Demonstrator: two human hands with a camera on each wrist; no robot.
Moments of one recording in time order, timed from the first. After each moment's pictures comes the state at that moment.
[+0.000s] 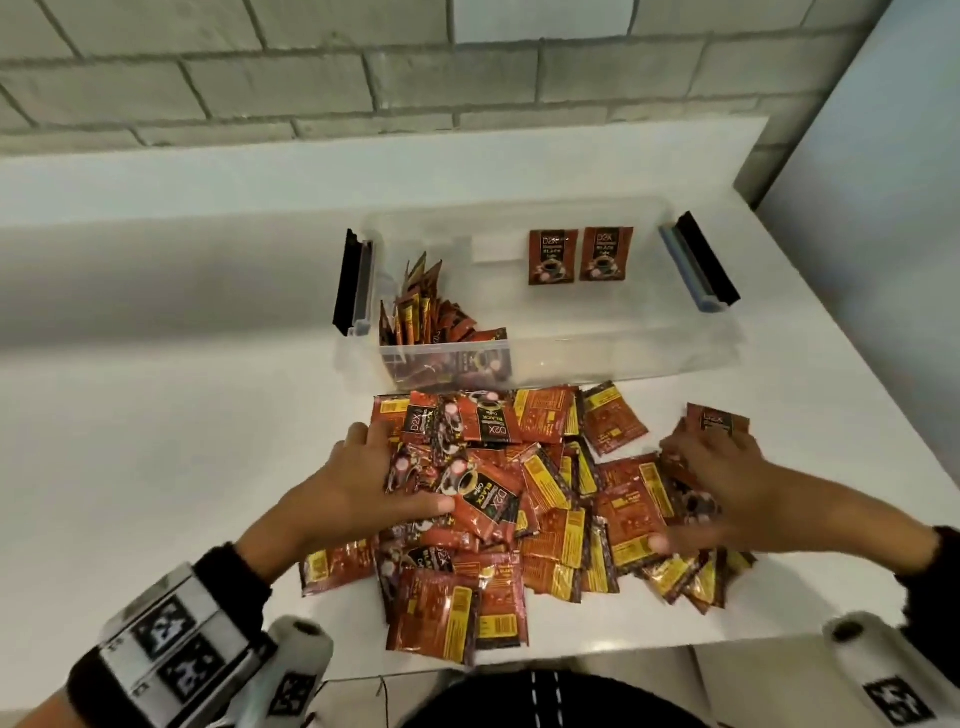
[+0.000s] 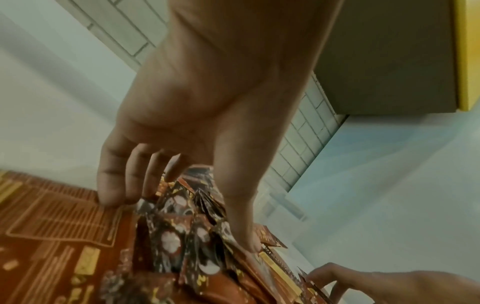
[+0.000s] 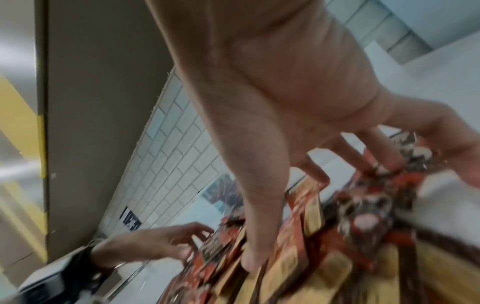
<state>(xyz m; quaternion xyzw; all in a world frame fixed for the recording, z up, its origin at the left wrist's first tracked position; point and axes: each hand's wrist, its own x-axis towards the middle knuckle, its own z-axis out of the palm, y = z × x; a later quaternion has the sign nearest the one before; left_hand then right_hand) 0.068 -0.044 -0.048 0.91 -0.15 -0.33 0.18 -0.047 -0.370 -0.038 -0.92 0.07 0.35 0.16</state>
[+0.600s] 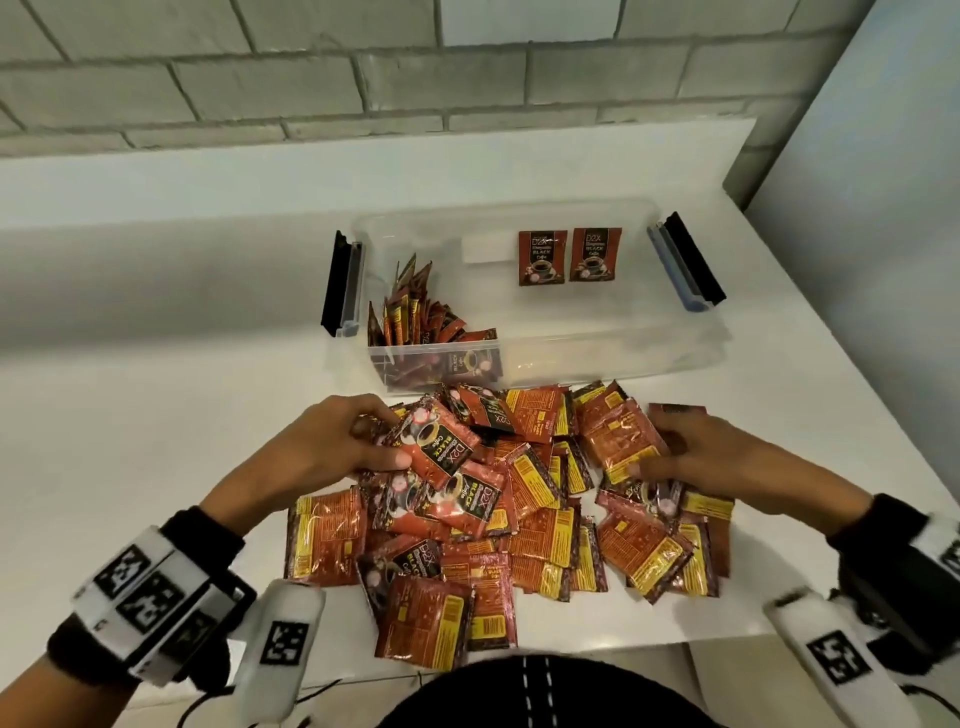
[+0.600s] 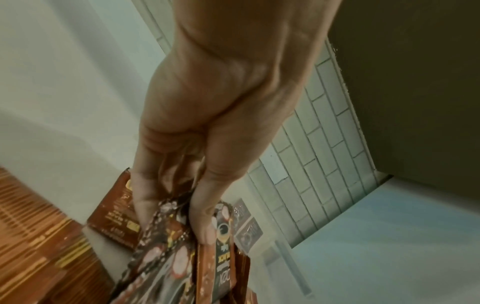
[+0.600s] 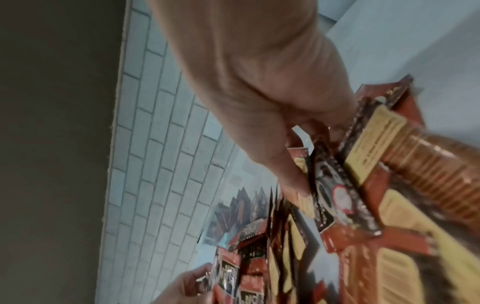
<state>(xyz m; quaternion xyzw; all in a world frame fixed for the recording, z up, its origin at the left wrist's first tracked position) 0.098 -0.044 -0.034 0.87 -0.07 -0.33 0.37 -0.022 -0.367 -0.044 -0.85 0.18 0.25 0.42</state>
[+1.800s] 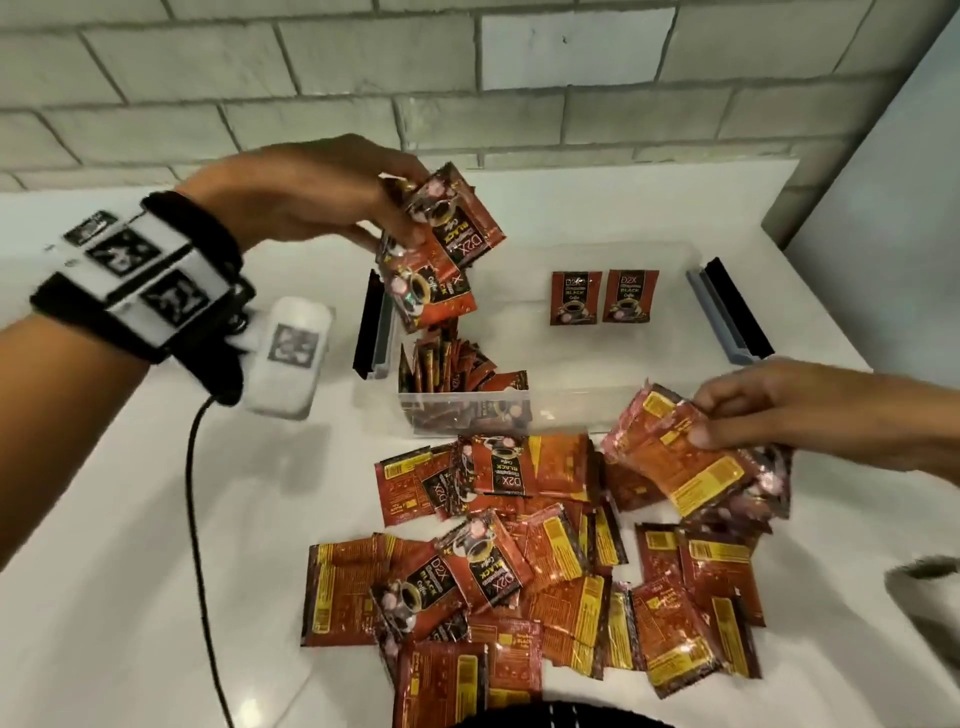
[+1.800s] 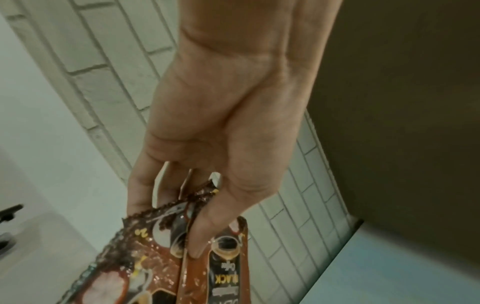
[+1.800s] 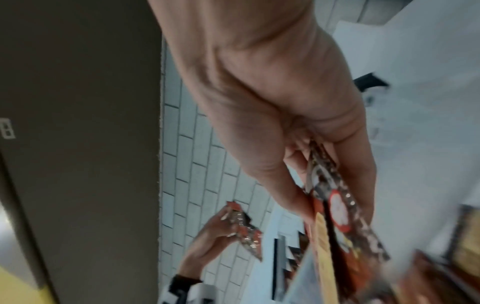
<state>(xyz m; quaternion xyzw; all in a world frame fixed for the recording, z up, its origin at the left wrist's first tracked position) 0.233 -0.090 0.115 0.87 -0.22 -0.26 0.36 0.029 -0.383 0.046 -0.84 0.11 0.32 0.43</state>
